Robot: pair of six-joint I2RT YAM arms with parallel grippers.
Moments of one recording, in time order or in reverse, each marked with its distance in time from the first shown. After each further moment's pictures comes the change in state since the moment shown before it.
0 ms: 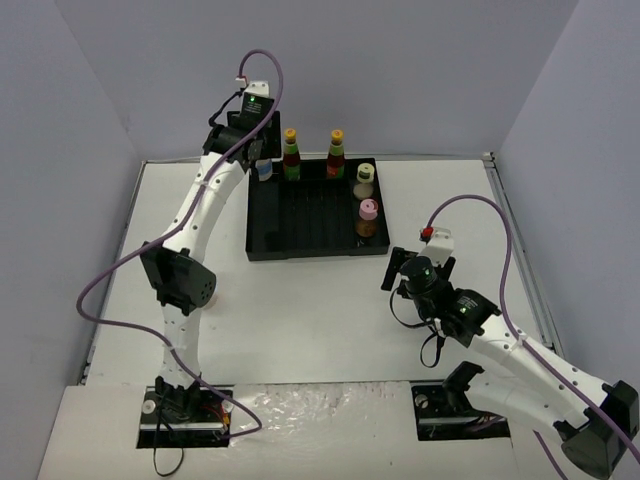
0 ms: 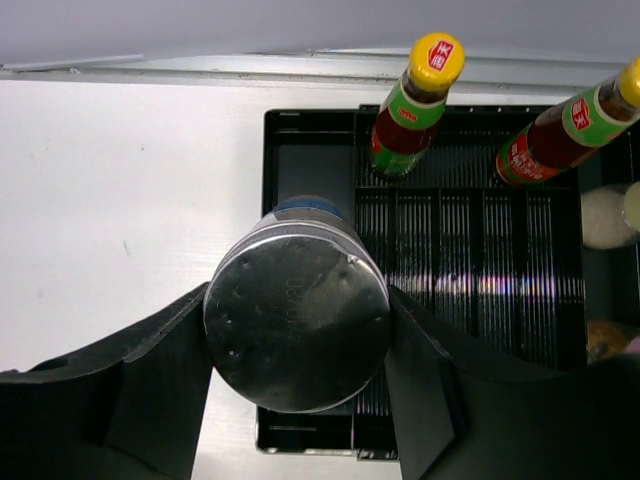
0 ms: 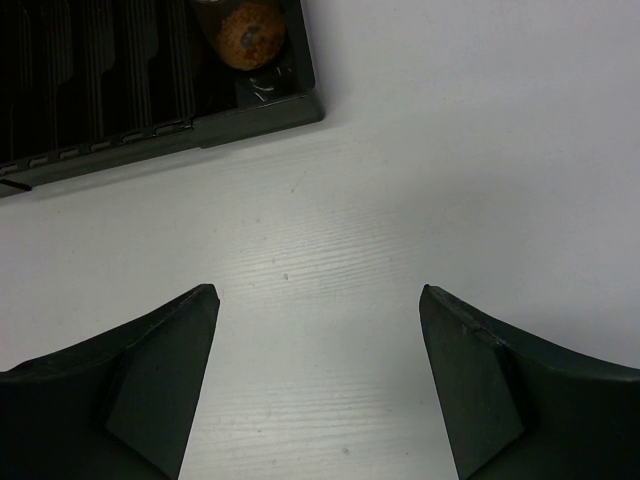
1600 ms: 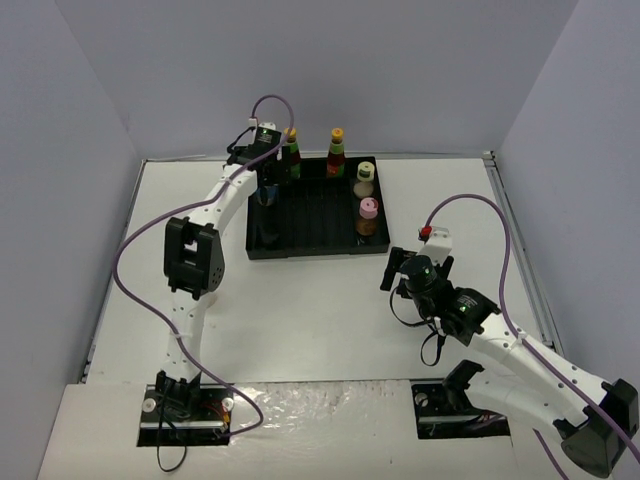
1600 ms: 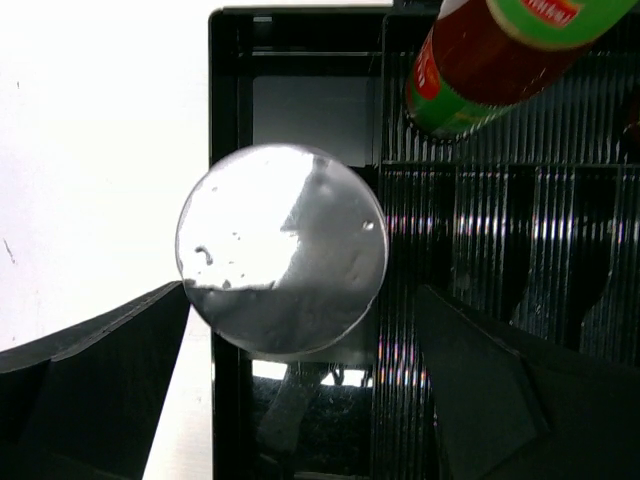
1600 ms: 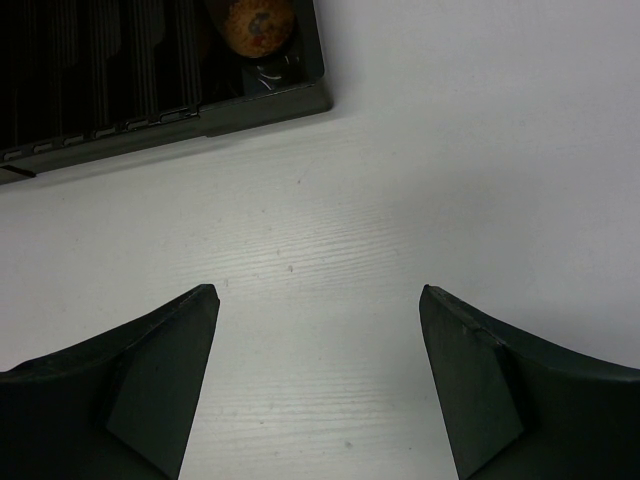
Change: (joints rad) left arm 0.062 0.187 -0.248 0.260 0.076 -0.019; right arm 0.000 0.001 -0.004 0.001 -0.030 -0.005
